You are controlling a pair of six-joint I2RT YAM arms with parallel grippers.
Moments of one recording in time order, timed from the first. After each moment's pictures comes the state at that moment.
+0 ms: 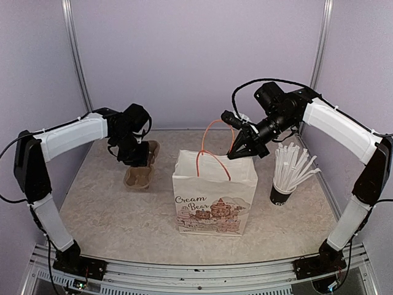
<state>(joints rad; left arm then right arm) -0.54 1.76 1.50 -0.96 -0.10 -0.50 0.59 1.69 1.73 -1.11 -0.80 -0.75</state>
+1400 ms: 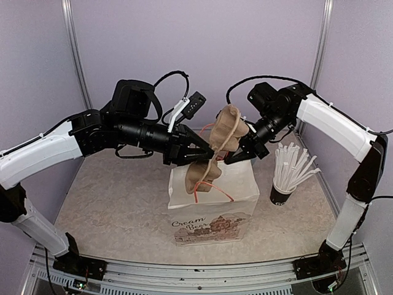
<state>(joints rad) -0.99 1.47 1.51 -0.40 0.49 -0.09 0.63 1.75 1.84 -1.27 -0.91 -0.77</state>
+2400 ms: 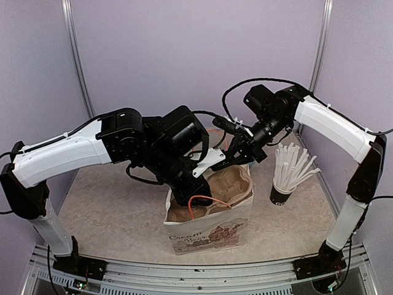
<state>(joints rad) -1.23 1.72 1.82 -1.07 0.09 -0.08 0.67 1.75 1.82 -1.27 -0.90 -0.77</state>
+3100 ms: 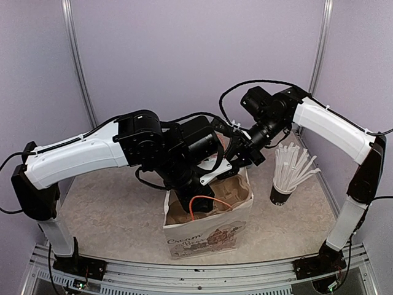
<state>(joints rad) -1.28 1.83 1.95 -1.22 0.02 -0.13 0.70 1.75 1.81 -1.25 -0.90 -0.76</state>
